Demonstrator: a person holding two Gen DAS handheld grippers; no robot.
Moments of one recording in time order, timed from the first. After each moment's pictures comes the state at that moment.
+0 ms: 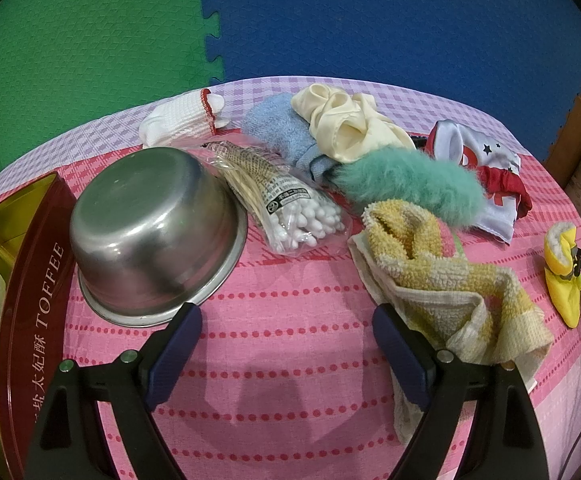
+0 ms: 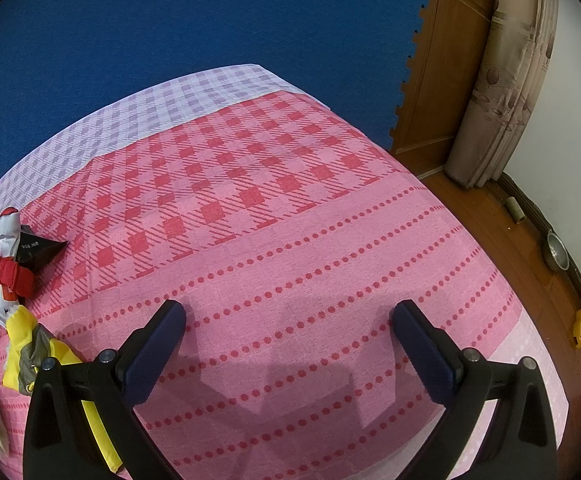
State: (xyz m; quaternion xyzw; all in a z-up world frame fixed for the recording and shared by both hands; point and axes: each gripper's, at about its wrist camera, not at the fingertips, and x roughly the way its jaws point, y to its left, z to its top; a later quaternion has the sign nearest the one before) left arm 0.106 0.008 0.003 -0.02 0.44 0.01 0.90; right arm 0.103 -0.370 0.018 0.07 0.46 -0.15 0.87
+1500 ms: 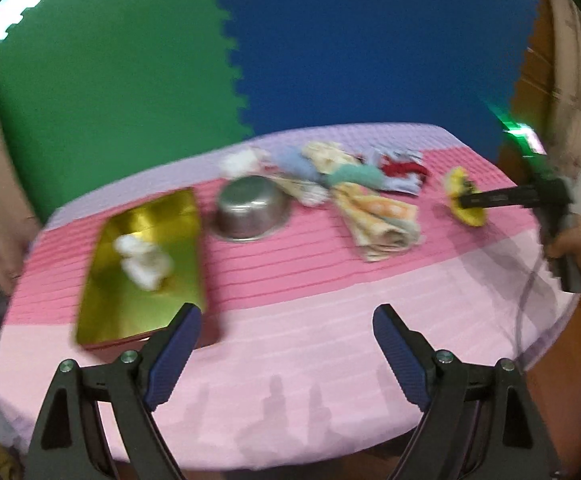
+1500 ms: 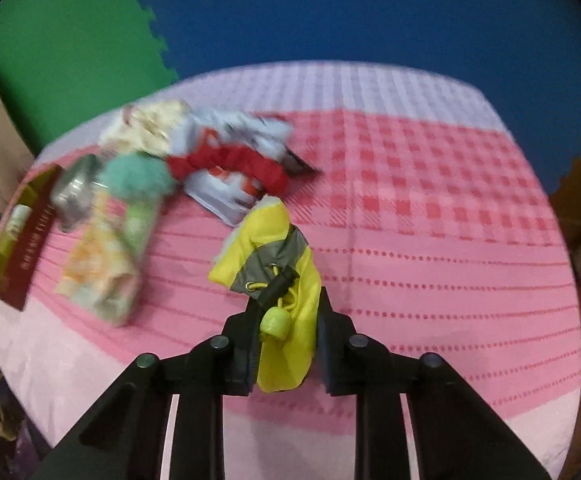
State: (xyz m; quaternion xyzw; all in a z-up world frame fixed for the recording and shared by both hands) left arm -0.119 0.036 0.122 0.05 0.37 0.02 0.93; right arm 0.060 -0.275 0.059 -0.01 0.48 0.18 0.86
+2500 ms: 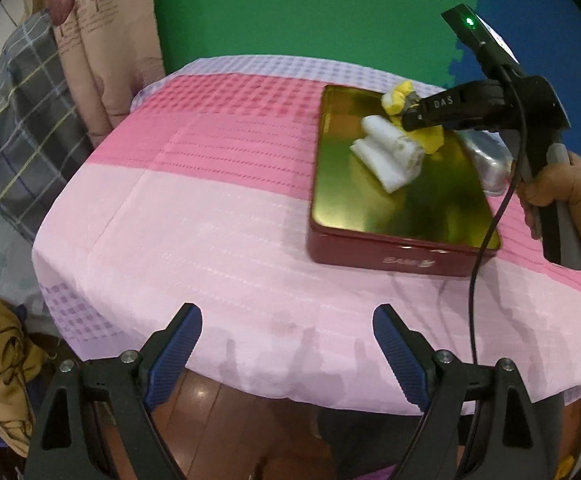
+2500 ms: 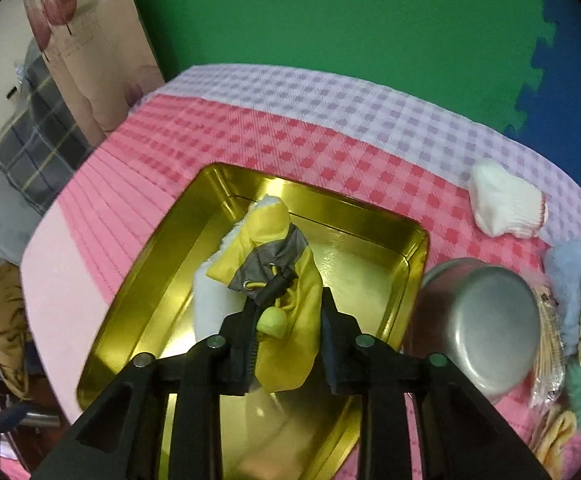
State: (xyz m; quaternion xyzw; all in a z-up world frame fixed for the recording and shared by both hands) left arm -0.160 0.257 0.080 -0.11 0.49 0.20 0.84; right arm 0.076 0.164 0.068 -0.14 0.50 0.35 0.78
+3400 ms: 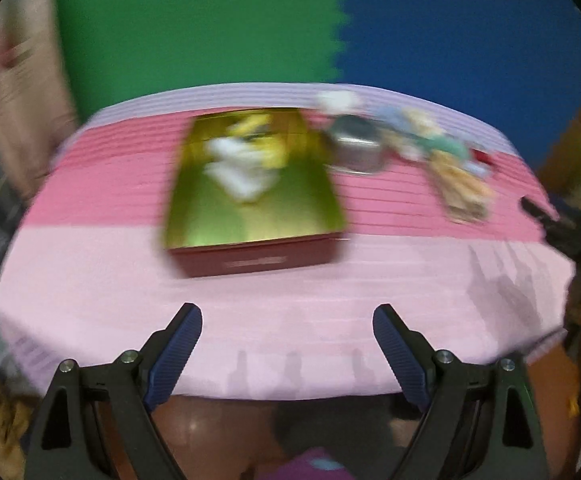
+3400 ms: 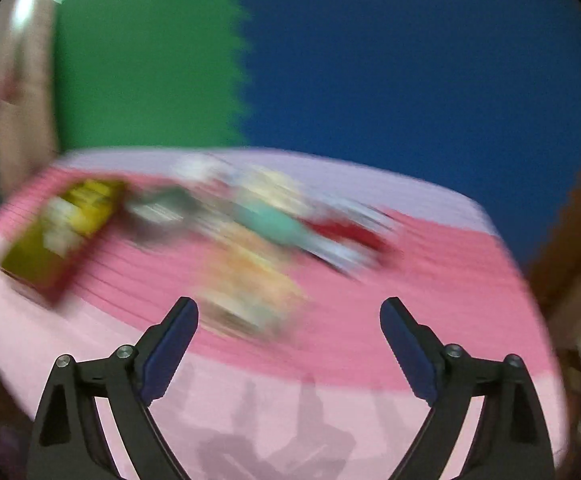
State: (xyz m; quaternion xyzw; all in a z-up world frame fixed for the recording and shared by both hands) left arm -0.148 0.146 0.111 -0.05 0.47 0.04 0.88; right arm -0.042 -0.196 0.099 -0.10 0.34 0.11 0.93
